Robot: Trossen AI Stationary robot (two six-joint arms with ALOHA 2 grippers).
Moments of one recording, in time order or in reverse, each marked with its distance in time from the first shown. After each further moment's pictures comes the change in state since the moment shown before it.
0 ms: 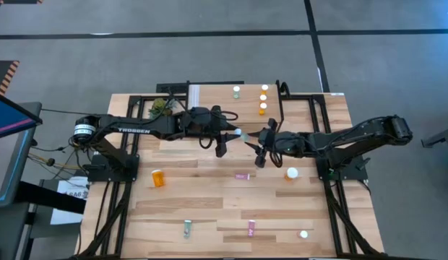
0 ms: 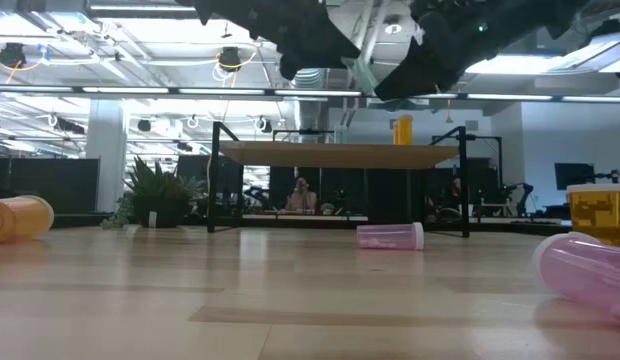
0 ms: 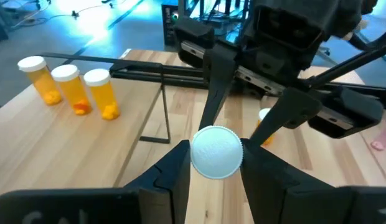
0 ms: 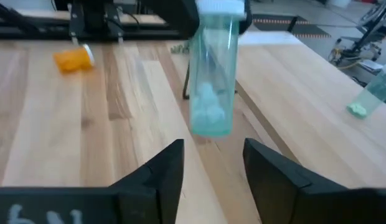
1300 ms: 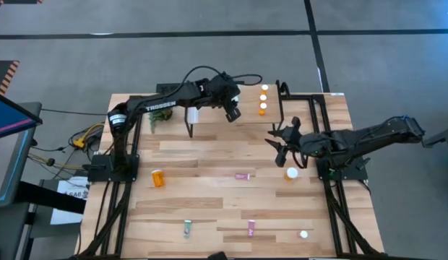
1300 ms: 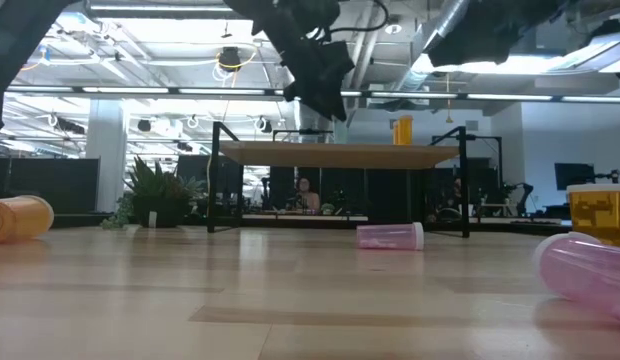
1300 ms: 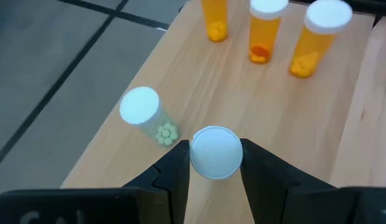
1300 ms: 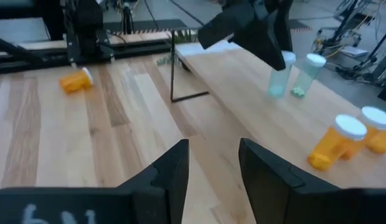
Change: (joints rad) left arm 0.237 0.368 0.620 -0.653 -0.193 0.072; right arm 0.130 -0.327 0.001 -0.343 0.178 0.174
